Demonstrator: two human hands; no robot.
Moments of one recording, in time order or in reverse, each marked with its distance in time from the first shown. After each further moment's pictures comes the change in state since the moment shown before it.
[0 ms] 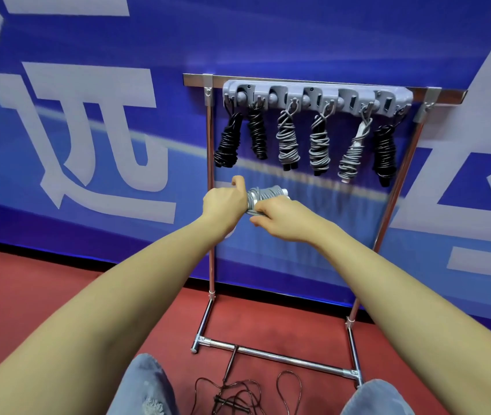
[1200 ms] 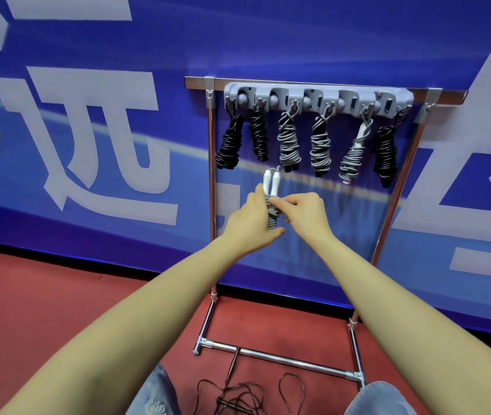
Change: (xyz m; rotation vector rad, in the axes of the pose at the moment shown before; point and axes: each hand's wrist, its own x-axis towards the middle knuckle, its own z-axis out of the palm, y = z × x) left_hand -0.025 0.039 -0.003 -0.835 -0.025 0.036; right_hand 0.000 0.030 0.024 0.717 0.530 0.344
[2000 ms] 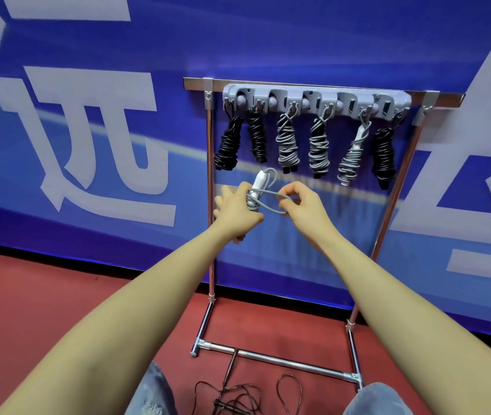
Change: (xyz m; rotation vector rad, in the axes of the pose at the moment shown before) left_hand 0.012 -0.007 -0.019 -0.242 0.046 -0.276; right_hand 0.004 0.002 -0.006 0.175 -0.083 -0.048
